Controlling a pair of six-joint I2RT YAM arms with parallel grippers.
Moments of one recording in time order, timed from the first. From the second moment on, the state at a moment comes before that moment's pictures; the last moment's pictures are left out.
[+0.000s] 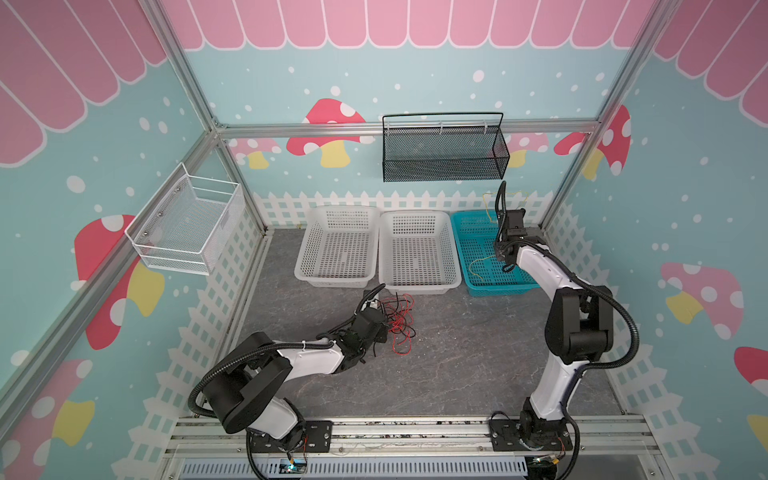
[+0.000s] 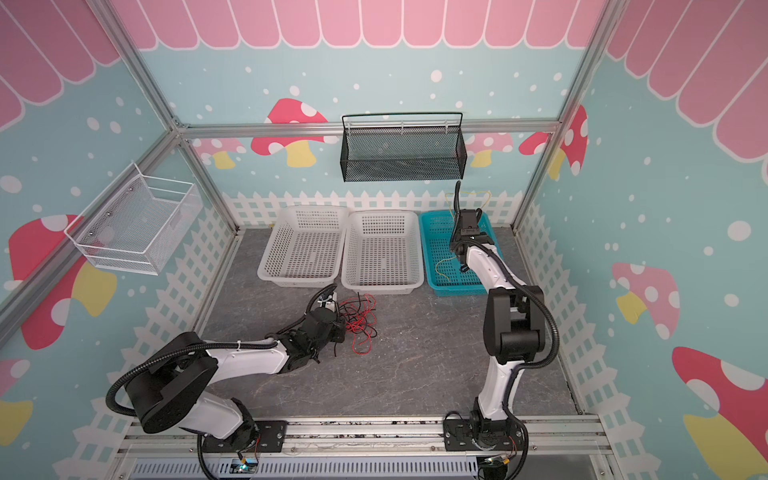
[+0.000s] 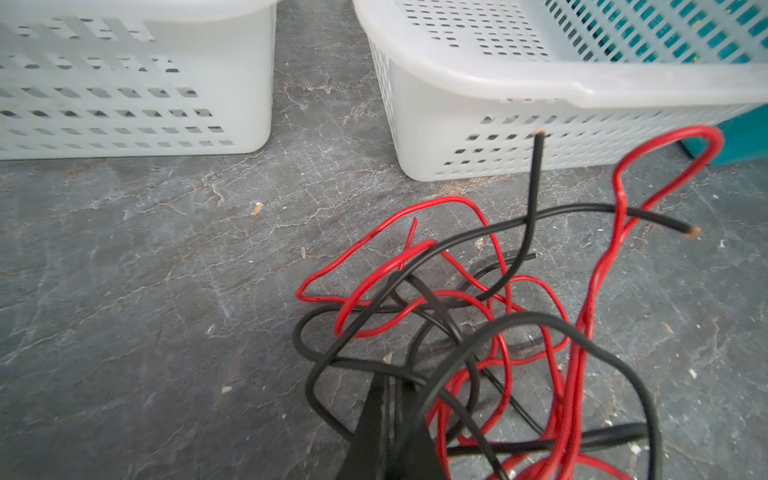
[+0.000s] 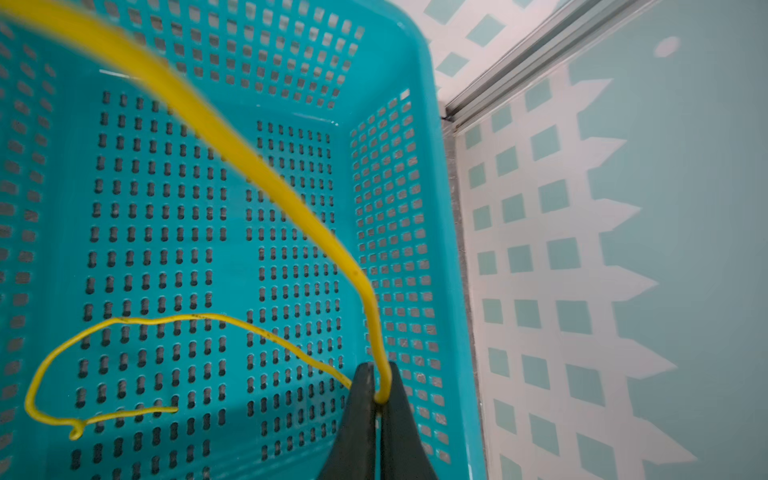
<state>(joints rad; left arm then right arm) -0.74 1.51 0.54 0.28 -0.34 -0.47 0.07 1.93 1.55 -0.50 0.47 -0.25</state>
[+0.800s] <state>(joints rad) -0.74 1.50 0.54 0.28 -0.34 -0.47 0.03 2.13 1.71 -0.72 0.36 -0.29</state>
